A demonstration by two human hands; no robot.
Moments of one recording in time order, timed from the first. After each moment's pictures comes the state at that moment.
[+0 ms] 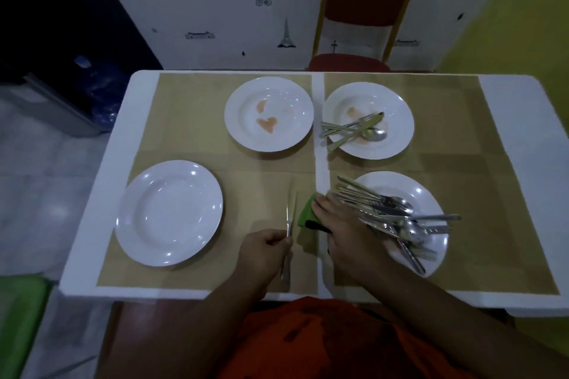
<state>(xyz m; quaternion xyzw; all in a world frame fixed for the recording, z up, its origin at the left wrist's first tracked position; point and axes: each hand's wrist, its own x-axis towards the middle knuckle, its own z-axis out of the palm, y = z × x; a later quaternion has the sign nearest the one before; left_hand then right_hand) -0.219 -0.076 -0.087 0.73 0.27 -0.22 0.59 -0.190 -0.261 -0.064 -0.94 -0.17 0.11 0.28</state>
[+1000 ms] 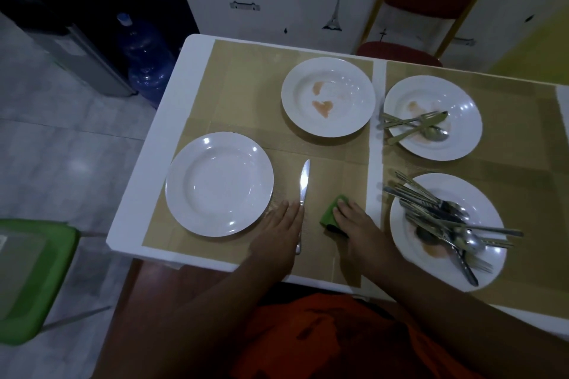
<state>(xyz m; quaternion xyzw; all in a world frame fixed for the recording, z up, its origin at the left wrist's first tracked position) -0.232 0.008 -0.141 0.96 -0.17 -0.17 0.11 -0.194 -0.209 -0.128 -0.94 -0.21 0.20 0.17</state>
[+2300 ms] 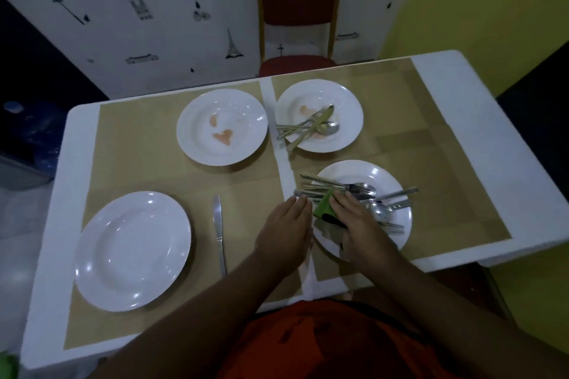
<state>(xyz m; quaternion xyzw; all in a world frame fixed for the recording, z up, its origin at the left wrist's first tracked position) -0.175 -0.133 -0.103 0.93 -0.33 -0.10 0.14 -0.217 -0.315 -0.080 -0.95 -0.02 0.05 0.29</state>
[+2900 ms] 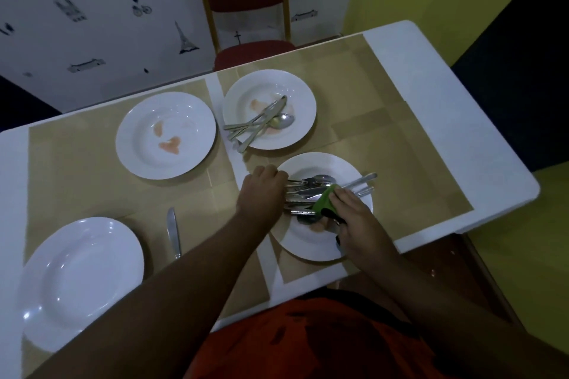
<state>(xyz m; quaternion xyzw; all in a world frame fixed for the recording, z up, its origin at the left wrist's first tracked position) -0.107 -0.212 -0.097 0.94 -0.31 -0.07 0.09 -0.240 -0.384 -0.089 -0.93 0.10 0.06 0.34</state>
